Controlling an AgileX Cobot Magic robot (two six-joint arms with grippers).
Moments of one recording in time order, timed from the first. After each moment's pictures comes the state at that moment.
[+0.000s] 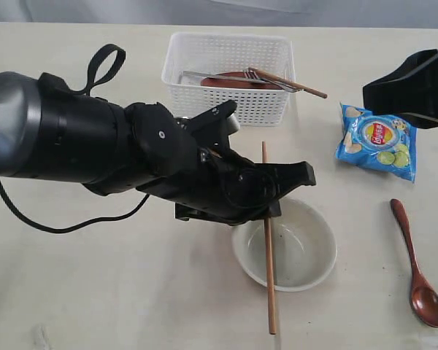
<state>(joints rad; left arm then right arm) -0.98 1.78 -0.94 -1.06 0.19 0.01 0.40 0.93 -0.79 0.19 0.72 -0.05</state>
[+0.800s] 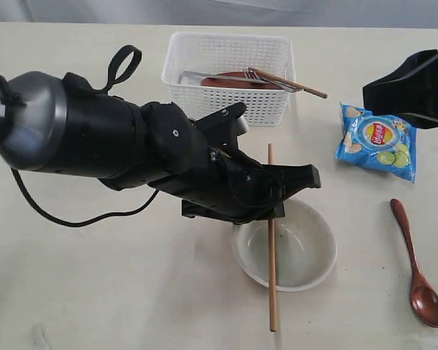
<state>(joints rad) -0.98 1.83 -0.98 -1.04 0.21 0.02 0.40 0.93 -0.79 0.19 0.72 -0.05</state>
